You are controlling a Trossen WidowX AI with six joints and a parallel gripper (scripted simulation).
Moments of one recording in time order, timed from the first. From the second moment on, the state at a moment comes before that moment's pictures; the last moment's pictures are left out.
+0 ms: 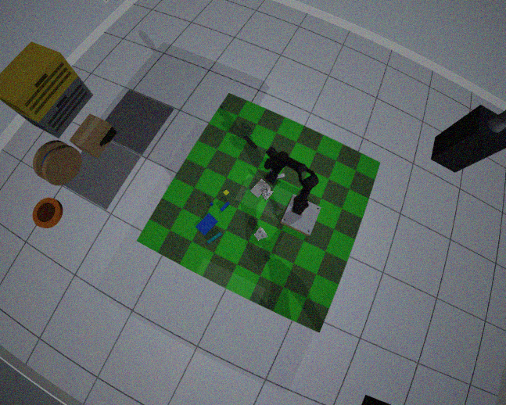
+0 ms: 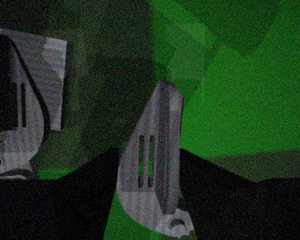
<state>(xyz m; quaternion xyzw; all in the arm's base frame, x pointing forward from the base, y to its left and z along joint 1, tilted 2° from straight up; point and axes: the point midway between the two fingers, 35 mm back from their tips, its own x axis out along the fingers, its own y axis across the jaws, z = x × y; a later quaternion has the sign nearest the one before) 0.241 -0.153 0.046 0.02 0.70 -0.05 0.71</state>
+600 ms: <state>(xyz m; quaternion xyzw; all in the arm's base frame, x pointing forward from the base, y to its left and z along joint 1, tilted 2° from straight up) 0.246 -0.140 0.076 0.03 0.70 -0.06 0.71</state>
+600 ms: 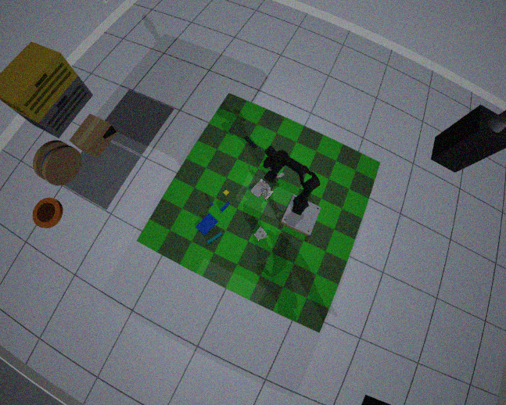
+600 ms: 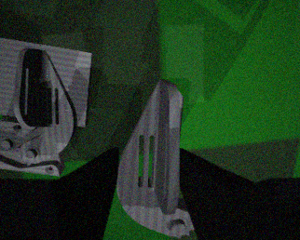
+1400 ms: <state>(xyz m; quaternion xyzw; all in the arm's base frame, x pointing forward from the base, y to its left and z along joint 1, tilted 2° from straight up) 0.277 -0.066 0.073 0.07 0.69 -0.10 0.71</state>
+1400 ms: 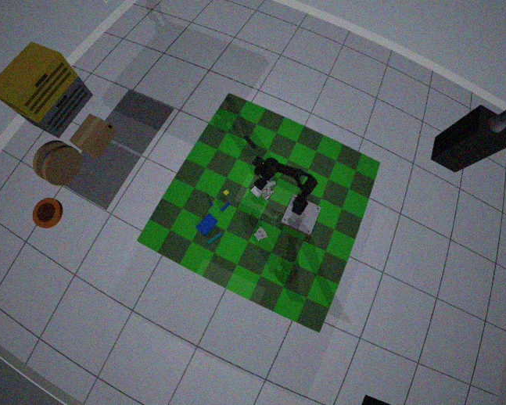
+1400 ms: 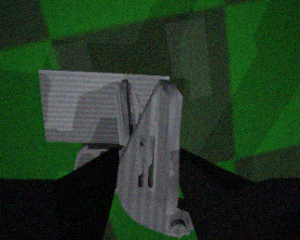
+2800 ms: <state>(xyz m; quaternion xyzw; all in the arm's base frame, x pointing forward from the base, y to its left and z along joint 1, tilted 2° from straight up) 0.285 0.017 0.071 0.12 0.69 -0.14 0.70</state>
